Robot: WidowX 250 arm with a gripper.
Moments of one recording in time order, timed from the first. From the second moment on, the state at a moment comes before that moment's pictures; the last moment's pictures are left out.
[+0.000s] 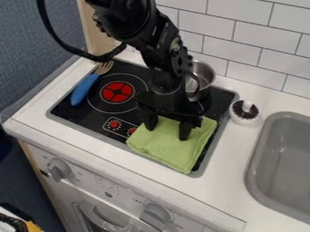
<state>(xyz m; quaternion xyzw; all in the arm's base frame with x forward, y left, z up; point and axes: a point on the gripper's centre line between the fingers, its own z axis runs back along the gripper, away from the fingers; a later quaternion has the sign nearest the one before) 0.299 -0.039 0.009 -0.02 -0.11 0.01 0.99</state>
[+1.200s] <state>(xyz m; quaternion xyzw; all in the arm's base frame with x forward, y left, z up) 0.372 -0.113 0.093 -0.05 -0.16 -0.04 0.99</state>
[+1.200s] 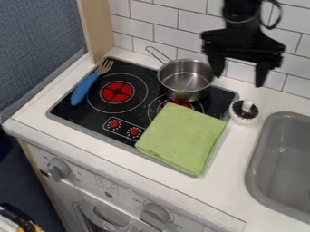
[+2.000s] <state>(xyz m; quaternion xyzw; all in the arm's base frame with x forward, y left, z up) 0.402 -0.138 0.016 -0.01 -0.02 -0.10 0.99</state>
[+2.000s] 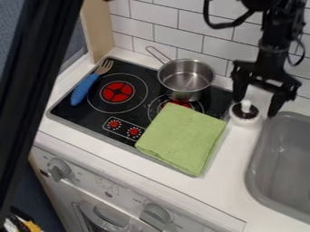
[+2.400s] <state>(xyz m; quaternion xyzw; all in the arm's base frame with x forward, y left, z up) 0.381 -0.138 0.042 0.00 -0.05 -0.12 0.99</state>
